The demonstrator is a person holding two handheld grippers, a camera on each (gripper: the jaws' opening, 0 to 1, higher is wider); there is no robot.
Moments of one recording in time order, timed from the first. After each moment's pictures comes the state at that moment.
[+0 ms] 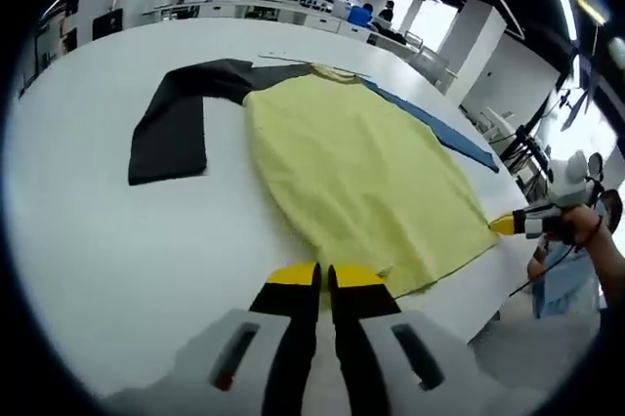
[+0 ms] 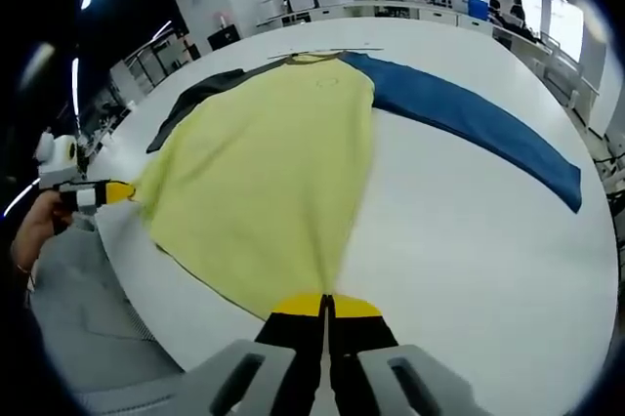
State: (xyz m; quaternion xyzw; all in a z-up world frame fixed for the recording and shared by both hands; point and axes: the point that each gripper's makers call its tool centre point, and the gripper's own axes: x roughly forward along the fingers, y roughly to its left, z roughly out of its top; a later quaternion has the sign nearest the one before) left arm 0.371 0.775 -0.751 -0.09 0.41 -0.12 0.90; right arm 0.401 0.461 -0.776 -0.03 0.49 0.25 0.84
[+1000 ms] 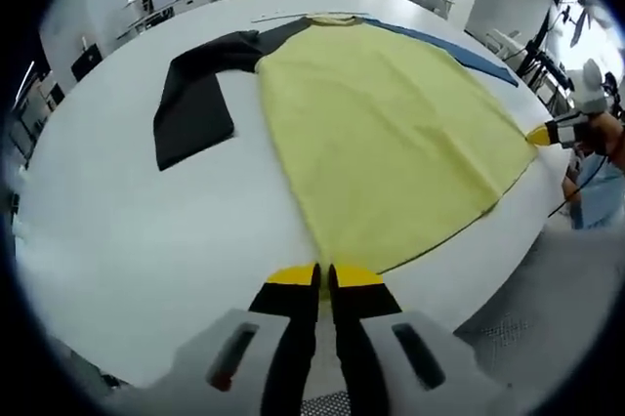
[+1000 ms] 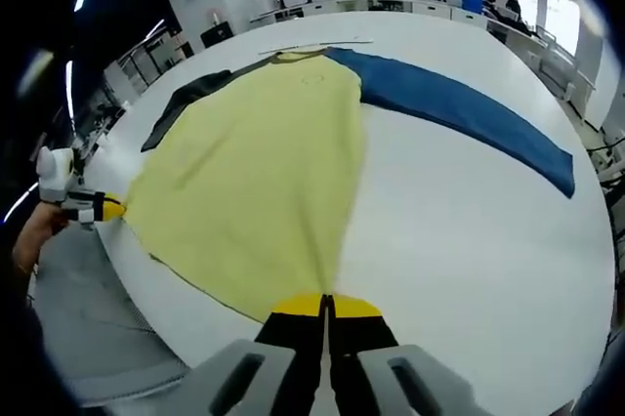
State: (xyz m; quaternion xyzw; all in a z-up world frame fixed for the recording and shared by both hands) left arm 0.338 0.807 -0.774 0.03 0.48 -0.10 0.87; right arm 0.393 0.446 -0.777 -0.02 0.50 0.24 0.83
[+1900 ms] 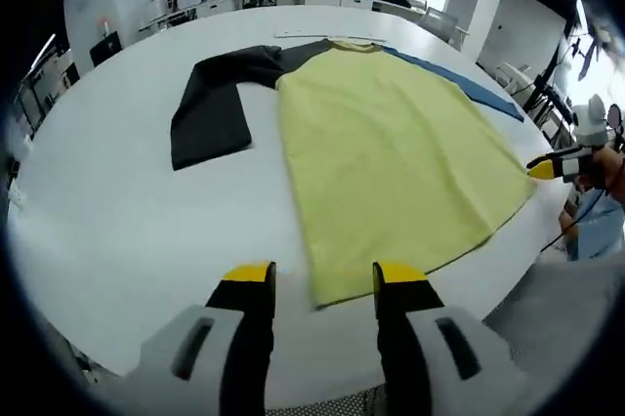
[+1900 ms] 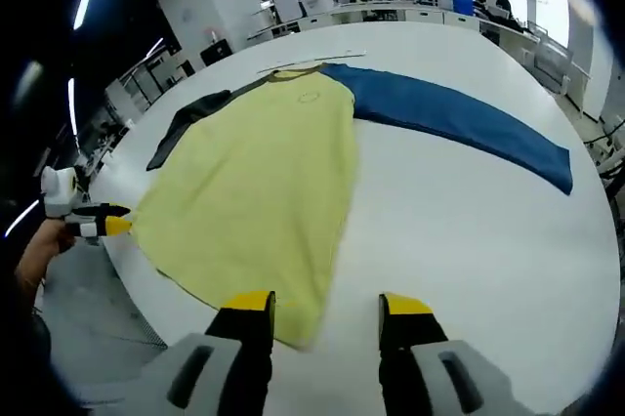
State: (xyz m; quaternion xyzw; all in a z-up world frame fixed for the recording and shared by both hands) left arm 0.352 0.808 -0.754 -0.04 0.41 -0.07 0.91; right arm 0.401 0.441 -0.764 0.00 0.47 0.24 0.85
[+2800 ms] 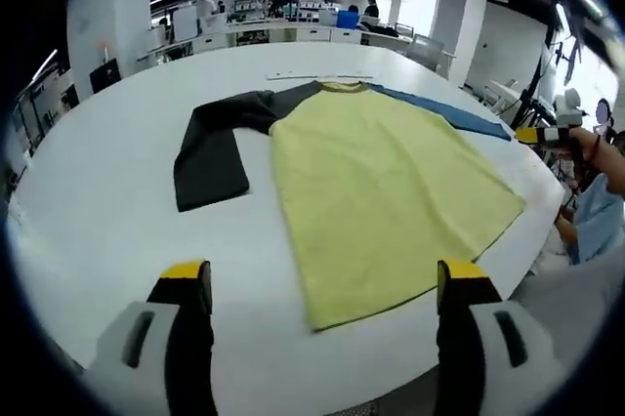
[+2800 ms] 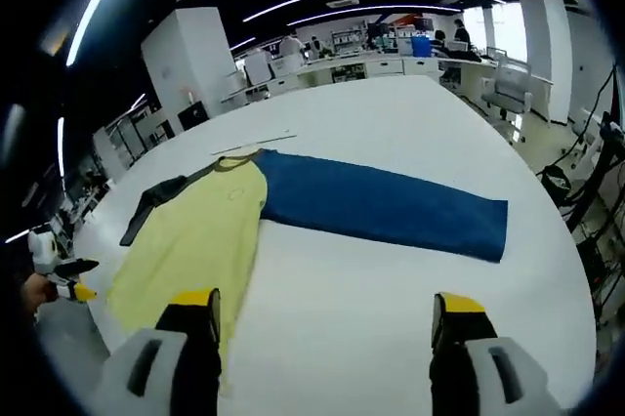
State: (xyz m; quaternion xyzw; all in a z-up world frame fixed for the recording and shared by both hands) left arm 0.360 0.805 -0.732 -0.01 0.37 -0.10 0.93; right arm 0.498 0.344 -0.727 0.06 0.36 0.16 0.92
